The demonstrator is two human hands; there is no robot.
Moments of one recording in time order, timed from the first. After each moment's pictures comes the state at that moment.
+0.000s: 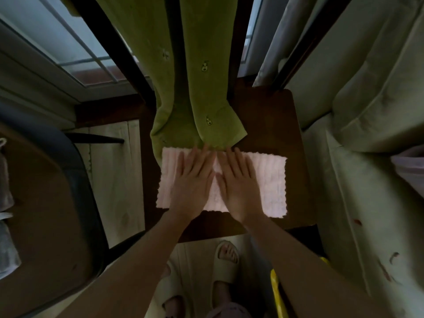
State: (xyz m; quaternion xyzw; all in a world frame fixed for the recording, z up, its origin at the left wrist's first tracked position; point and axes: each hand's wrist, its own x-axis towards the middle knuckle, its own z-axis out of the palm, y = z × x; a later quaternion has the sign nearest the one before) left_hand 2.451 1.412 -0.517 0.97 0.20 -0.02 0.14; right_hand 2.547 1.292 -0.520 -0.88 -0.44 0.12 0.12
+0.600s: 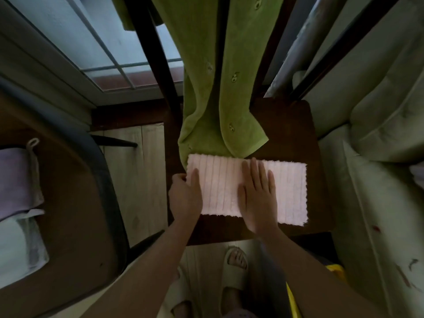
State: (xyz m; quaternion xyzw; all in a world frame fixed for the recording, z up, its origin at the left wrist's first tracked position) left_hand 2.429 1.431 -0.477 0.63 0.62 0.02 0.46; right_hand 2.523 1.292 -0.522 -0.92 -0.37 0.12 0.08
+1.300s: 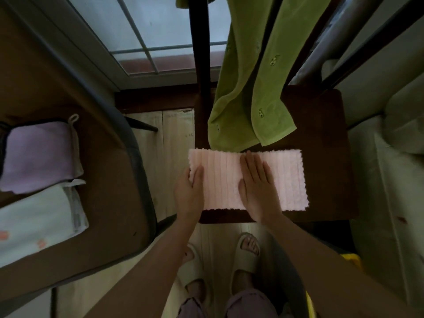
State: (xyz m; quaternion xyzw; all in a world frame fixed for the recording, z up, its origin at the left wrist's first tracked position) left_hand 2.357 1.439 -0.463 0.61 0.59 0.09 0.53; right_hand 2.479 1.319 -0.521 -0.86 -0.48 0.17 0.05
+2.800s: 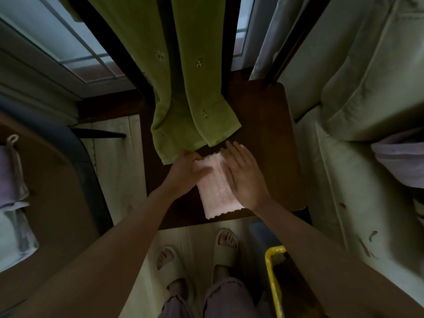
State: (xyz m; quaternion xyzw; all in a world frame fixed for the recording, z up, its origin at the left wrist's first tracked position) left_hand 2.466 1.429 -0.469 0.81 0.35 -0.13 0.45; right_hand 2.565 1.273 -0.497 -0.84 -0.50 0.11 0.19
